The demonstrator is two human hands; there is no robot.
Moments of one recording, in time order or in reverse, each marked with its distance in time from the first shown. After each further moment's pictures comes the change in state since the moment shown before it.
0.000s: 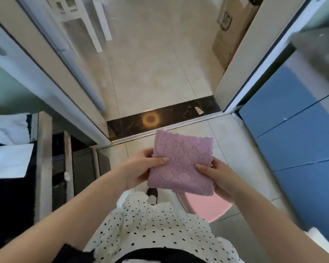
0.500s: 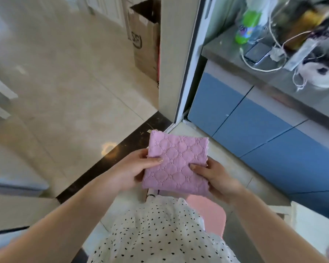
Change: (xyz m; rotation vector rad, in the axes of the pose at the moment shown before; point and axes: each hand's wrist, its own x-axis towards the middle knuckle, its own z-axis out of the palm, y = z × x) left_hand 0.178 0.196 0.099 0.403 -0.368 -0.070; right_hand 0.065 -0.136 -0.075 0.342 0.368 -0.261
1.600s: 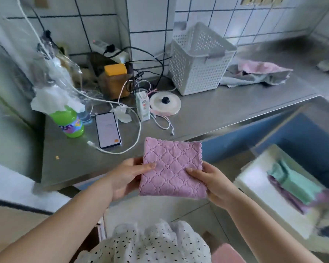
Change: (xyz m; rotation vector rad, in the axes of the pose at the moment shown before) left_hand 0.367 0.304 0.302 0.653 -0.824 -0.223; right_hand 0.075 -0.254 -0.192 0.651 0.755 -0.496
